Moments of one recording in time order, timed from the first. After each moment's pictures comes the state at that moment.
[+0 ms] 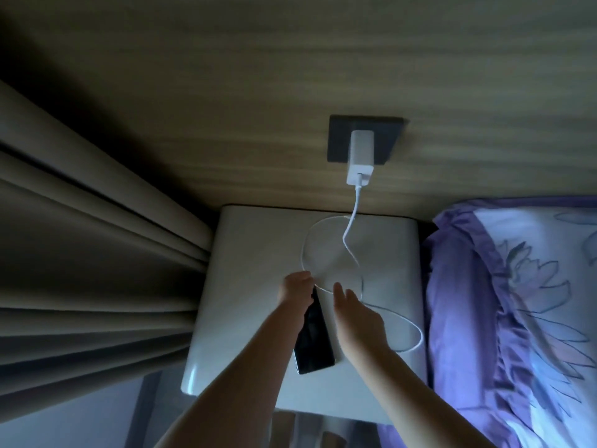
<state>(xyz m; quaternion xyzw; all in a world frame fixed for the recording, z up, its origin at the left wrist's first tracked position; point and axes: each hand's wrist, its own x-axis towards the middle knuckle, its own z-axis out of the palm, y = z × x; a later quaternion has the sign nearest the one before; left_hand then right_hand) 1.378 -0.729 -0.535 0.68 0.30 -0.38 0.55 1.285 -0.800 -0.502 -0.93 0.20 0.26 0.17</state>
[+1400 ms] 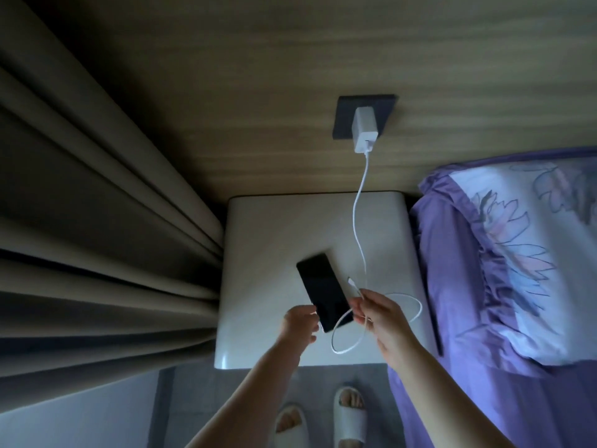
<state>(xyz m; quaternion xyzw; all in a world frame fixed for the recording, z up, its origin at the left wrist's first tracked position) 1.300 -0.617 -0.498 0.72 0.18 -0.50 0.44 1.216 -0.740 -0.482 -0.47 0.51 -0.01 0.72</state>
